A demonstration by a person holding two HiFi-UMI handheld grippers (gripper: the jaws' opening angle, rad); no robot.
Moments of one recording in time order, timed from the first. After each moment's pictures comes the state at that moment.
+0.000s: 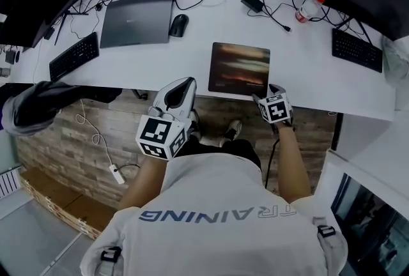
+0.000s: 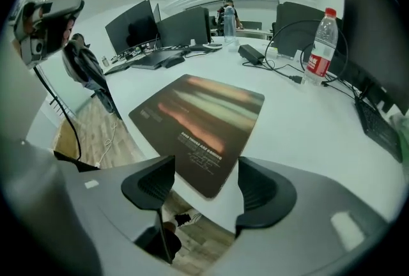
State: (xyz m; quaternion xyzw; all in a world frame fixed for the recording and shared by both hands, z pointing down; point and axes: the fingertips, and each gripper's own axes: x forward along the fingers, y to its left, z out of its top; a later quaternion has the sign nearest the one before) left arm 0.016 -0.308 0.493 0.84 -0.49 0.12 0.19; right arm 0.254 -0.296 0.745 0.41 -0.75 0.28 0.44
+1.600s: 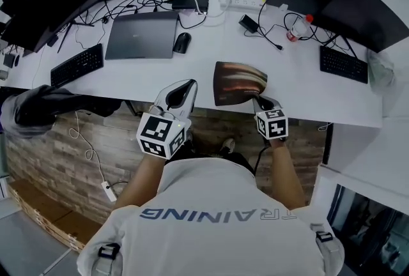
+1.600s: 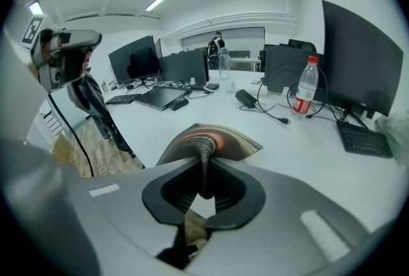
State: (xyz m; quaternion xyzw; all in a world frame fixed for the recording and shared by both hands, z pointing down) left arm 0.000 -0.310 0.451 0.86 -0.47 0.08 0.15; right arm 0.220 -0.302 0.645 0.48 -0.78 0.24 0.33
